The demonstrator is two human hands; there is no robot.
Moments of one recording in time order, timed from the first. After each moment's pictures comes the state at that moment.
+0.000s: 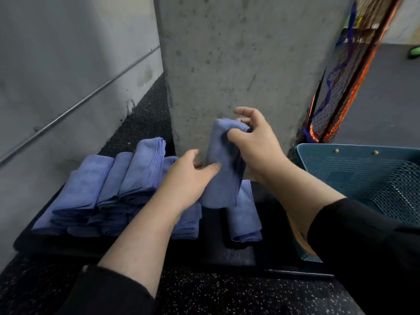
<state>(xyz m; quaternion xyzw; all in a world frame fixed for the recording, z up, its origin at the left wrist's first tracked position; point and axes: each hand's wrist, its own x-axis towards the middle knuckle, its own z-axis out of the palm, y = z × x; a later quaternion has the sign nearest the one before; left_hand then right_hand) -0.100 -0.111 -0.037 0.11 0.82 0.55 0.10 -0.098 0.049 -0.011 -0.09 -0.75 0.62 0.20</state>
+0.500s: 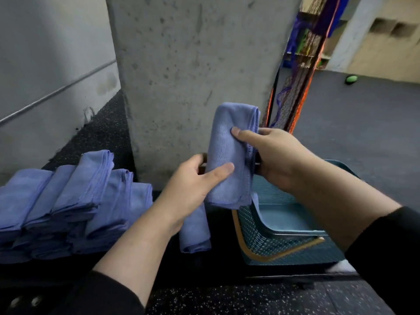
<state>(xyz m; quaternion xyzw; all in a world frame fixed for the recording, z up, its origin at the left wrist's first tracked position) -0.053 -0.028 -0.010 0.21 0.66 0.70 0.15 -0.009 0.127 0.061 -0.18 -0.71 0.68 0.09</state>
